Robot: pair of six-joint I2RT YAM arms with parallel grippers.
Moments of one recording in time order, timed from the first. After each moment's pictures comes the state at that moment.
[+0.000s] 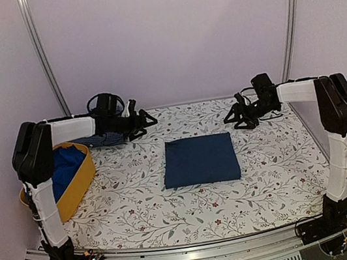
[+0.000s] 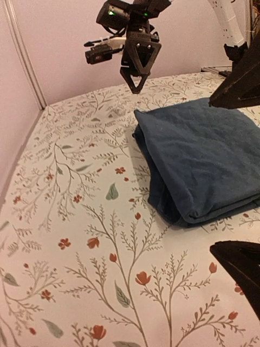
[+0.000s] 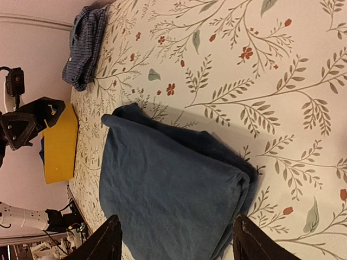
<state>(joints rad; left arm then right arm) -0.38 2.08 1.49 -0.14 0.58 -0.59 0.22 2.05 1.47 -0.41 -0.70 0.39</state>
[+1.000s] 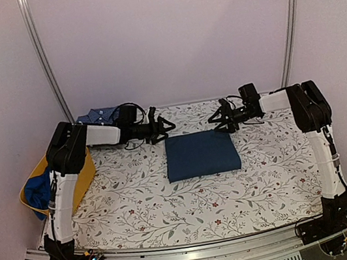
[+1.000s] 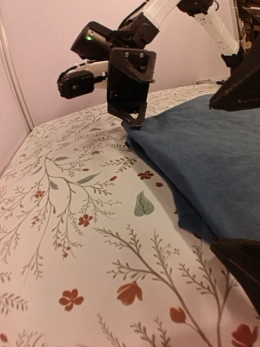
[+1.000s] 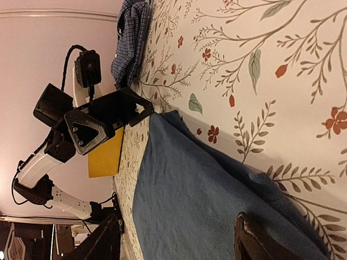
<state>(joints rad) -0.42 2.44 1.71 0.17 0.75 -0.69 0.25 2.39 1.69 -0.11 -1.04 0.58</state>
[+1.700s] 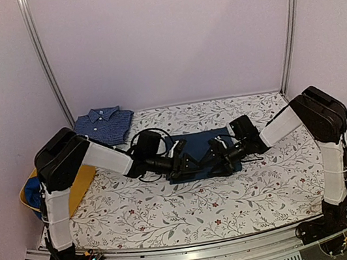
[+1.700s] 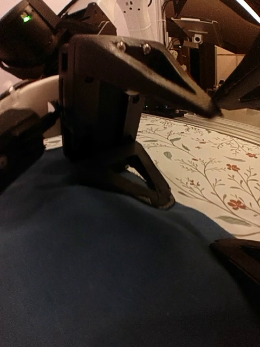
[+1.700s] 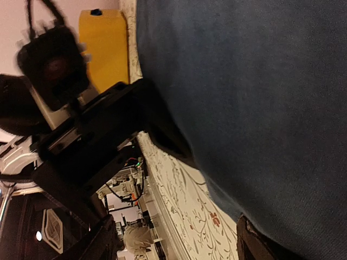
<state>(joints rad) -0.73 2.13 1.16 0.36 0.83 -0.78 0.53 2.04 1.01 0.25 -1.01 0.89</state>
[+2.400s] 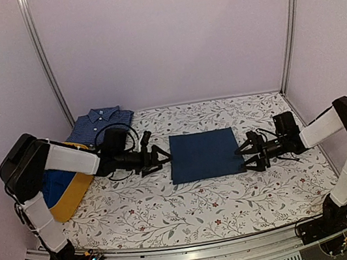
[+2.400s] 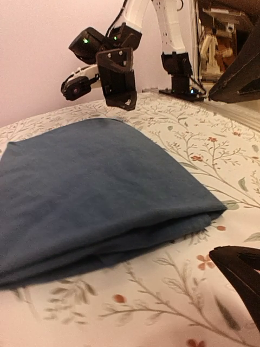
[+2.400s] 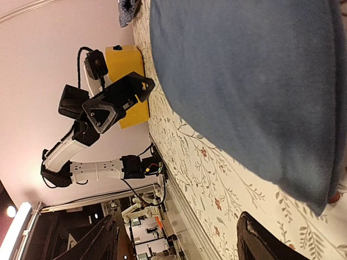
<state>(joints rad) -0.54 1.87 0.81 0.41 0.74 -0.75 0.26 1.75 0.61 0.38 -1.13 0.95</state>
